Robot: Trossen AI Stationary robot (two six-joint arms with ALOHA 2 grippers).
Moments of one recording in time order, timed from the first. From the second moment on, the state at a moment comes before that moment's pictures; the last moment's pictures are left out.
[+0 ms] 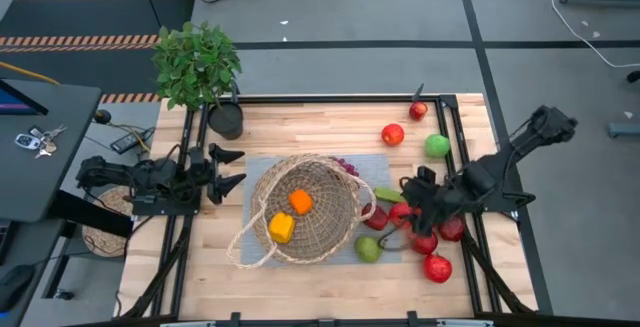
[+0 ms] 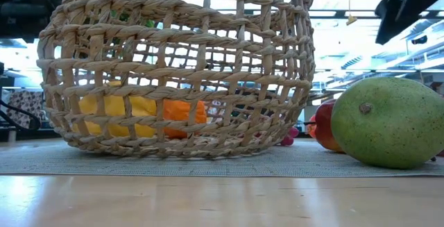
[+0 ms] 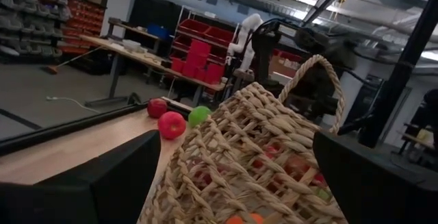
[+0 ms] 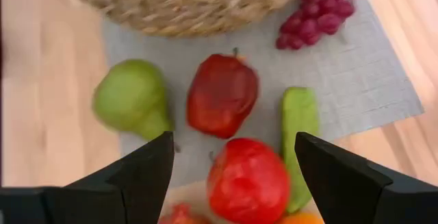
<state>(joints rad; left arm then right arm) -0.19 0.00 0.01 0.18 -0.45 -0.28 0.59 1.09 0.90 -0.91 0.38 0.77</state>
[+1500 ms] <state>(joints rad) -0.19 0.01 0.01 0.18 -0.45 -0.40 0.69 1.68 1.23 -0.81 0.43 0.69</state>
